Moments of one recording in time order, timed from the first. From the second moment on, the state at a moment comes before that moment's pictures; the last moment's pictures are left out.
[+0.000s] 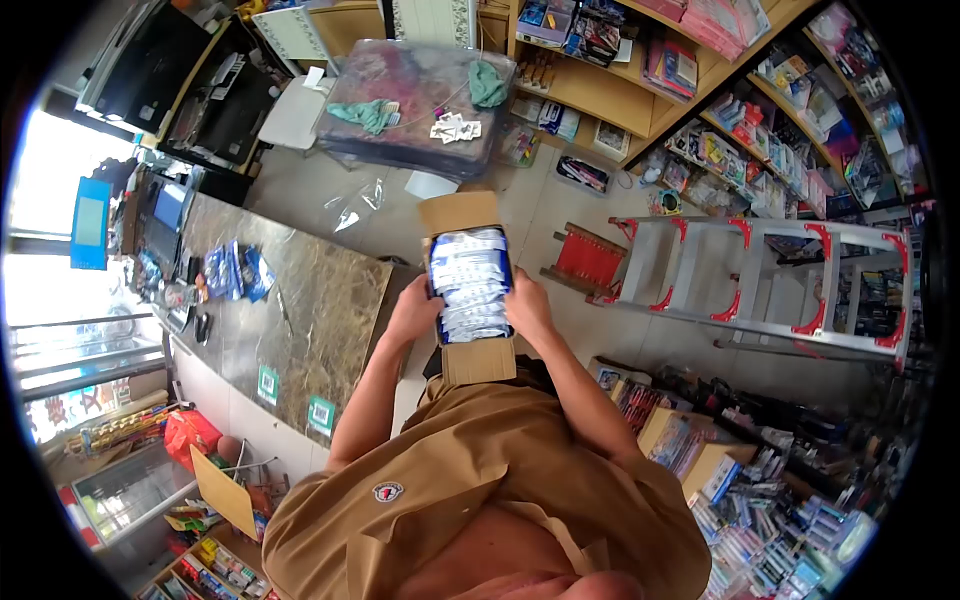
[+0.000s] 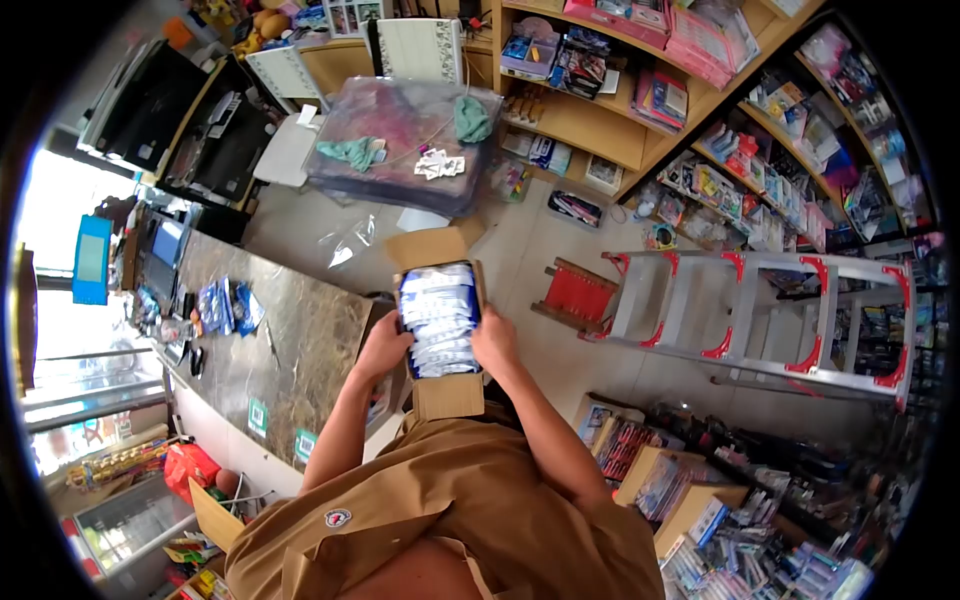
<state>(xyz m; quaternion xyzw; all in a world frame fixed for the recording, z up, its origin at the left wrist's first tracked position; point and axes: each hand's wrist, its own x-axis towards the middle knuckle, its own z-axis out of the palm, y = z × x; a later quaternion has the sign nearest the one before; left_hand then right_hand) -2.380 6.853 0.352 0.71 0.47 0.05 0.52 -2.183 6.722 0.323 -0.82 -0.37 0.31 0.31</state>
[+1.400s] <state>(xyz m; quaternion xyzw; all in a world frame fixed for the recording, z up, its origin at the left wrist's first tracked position) -1.994 7.056 0.165 0.65 0.55 -0.09 0.52 -1.816 6.890 0.163 -0.81 -0.15 0.51 0.25</state>
